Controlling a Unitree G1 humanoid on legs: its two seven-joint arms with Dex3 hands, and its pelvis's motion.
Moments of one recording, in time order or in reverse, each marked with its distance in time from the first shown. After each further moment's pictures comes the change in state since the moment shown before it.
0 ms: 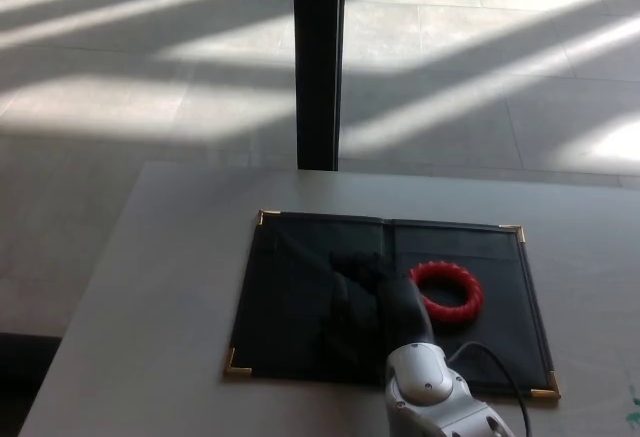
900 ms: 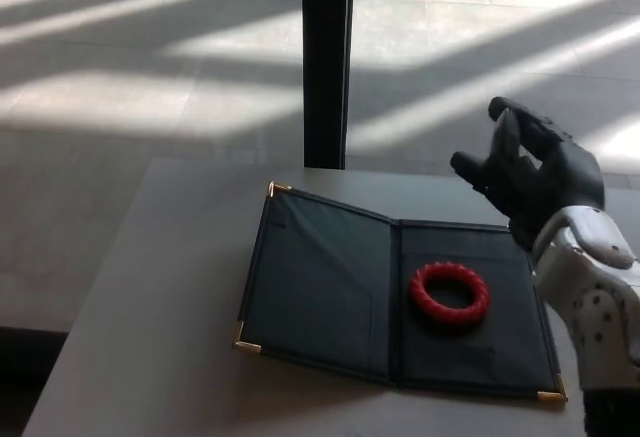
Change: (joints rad) left_arm 0.047 -0.016 0.021 0.004 -0.004 0.000 0.009; right_arm -0.179 -0.145 -0.584 -0.352 0.249 0.280 0.058
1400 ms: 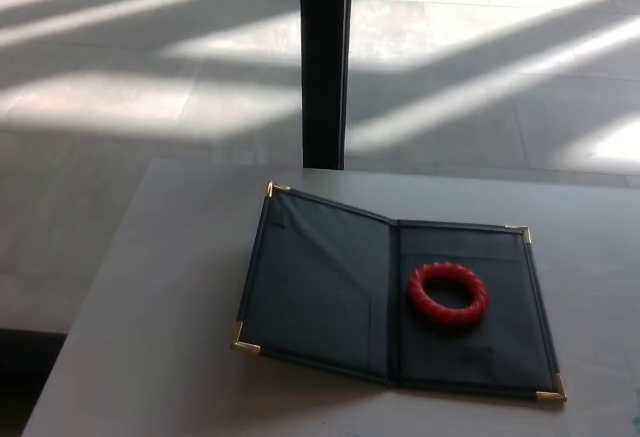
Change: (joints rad) left_arm 0.030 -0.001 0.024 -0.002 -0.007 0.000 0.001; right_arm 0.215 -0.402 -0.507 -0.107 0.150 0.100 0.096
